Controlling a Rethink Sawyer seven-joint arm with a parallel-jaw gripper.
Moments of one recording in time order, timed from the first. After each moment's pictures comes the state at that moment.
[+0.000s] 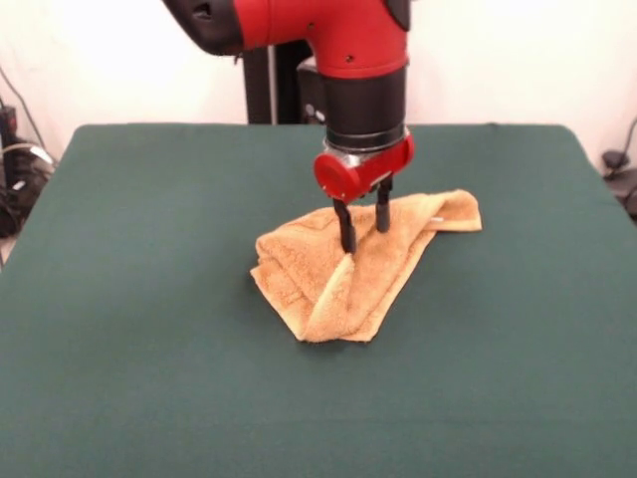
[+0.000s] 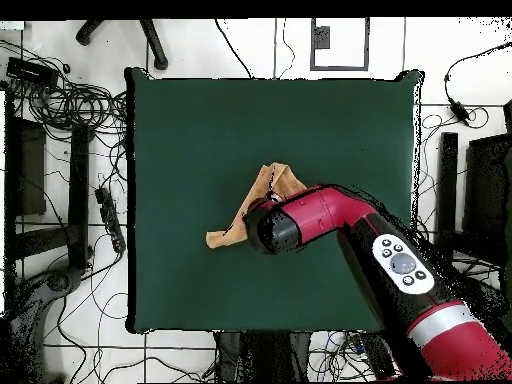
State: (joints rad) arm -0.60 -0.54 0.62 1.72 -0.82 0.56 1.40
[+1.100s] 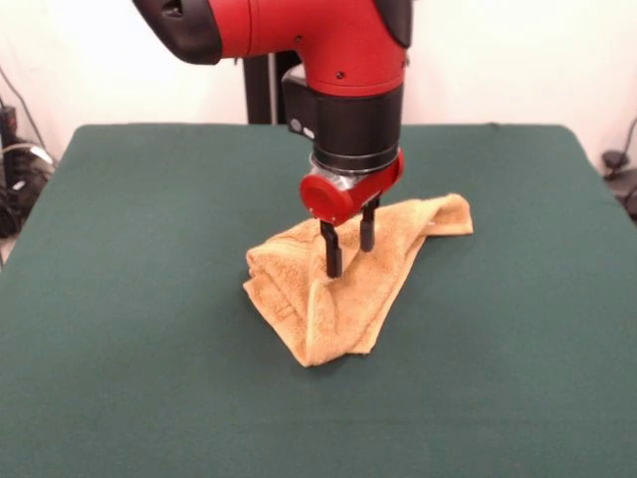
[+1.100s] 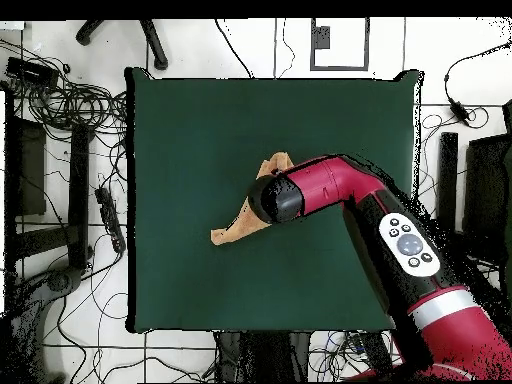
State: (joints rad) arm -0.60 -0.51 0.68 1.57 -0.82 0.77 1.24
